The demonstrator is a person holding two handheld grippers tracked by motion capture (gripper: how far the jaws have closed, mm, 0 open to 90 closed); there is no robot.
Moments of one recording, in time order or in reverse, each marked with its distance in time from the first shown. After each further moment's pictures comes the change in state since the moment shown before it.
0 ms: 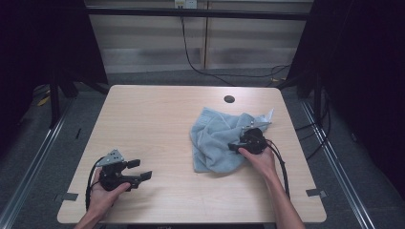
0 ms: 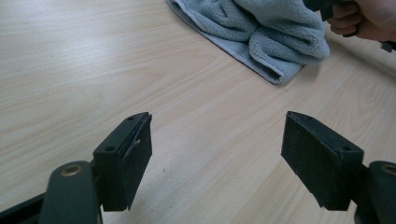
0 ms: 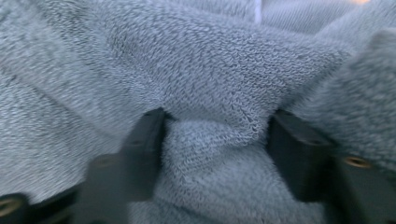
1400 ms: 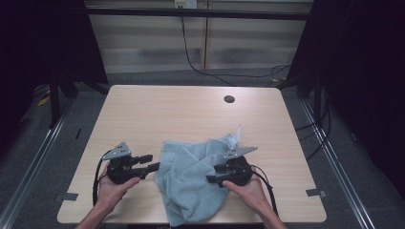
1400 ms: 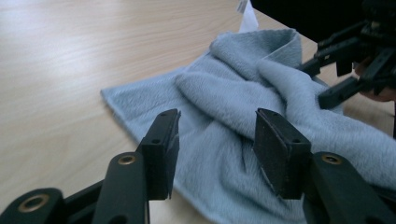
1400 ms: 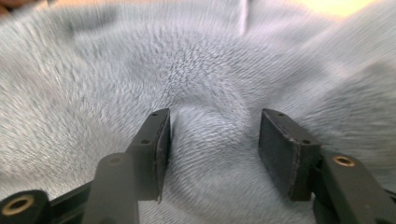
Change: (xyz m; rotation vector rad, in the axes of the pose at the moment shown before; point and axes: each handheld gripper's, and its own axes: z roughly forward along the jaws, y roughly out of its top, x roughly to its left) left arm -0.015 0.037 0.018 -0.027 -0.062 0.017; right arm 0.109 -0.023 -0.037 -0.020 0.295 -0.098
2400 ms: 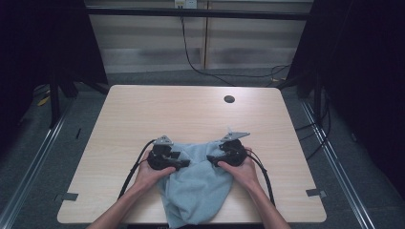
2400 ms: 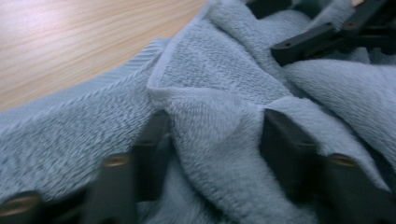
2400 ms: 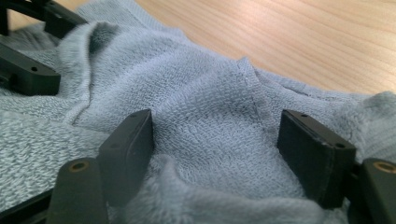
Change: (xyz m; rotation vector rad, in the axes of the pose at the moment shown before) left arm -0.001 0.003 0.113 0.210 -0.089 0.039; right arm -0.052 0.017 0.047 0.009 -0.229 -0.009
